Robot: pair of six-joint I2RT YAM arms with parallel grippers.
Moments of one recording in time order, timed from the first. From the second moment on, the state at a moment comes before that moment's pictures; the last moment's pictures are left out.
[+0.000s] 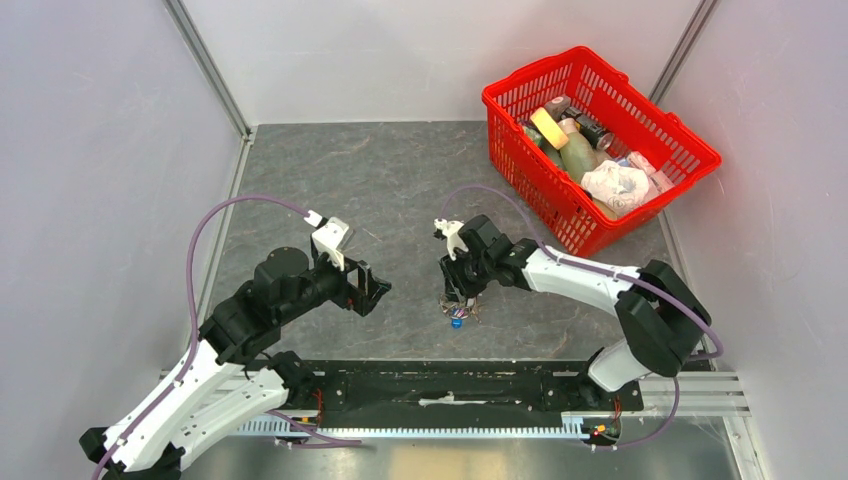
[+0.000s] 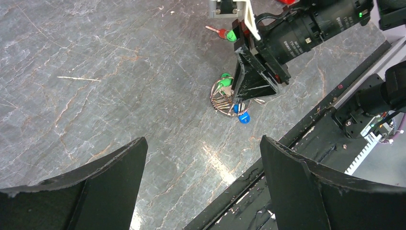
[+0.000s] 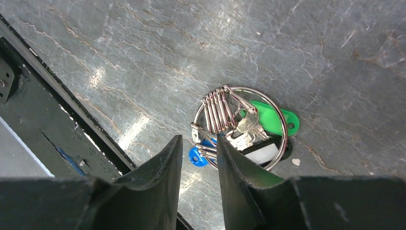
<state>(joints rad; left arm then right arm) -0.74 0.60 0.81 -0.61 0.03 -0.23 0.78 1.51 0.90 -0.31 -0.28 0.20</state>
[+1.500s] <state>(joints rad) -0.74 0.60 0.81 -0.61 0.04 -0.23 0.83 1.39 0.76 -0.35 0.10 0.50</state>
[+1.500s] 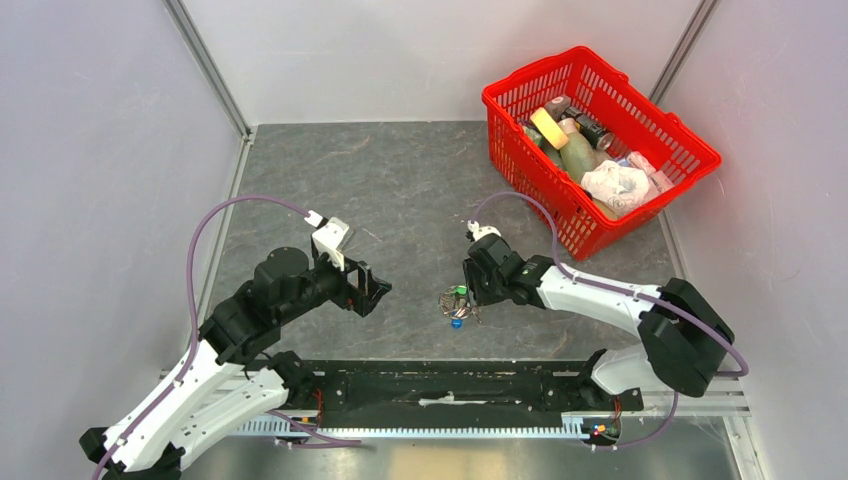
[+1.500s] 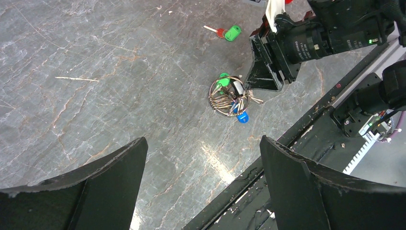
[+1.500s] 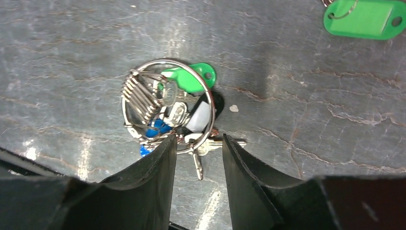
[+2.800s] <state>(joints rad) -0.74 0.60 0.81 -0.61 0.06 -0.23 0.82 1.14 0.78 -0.38 0.21 0.47</state>
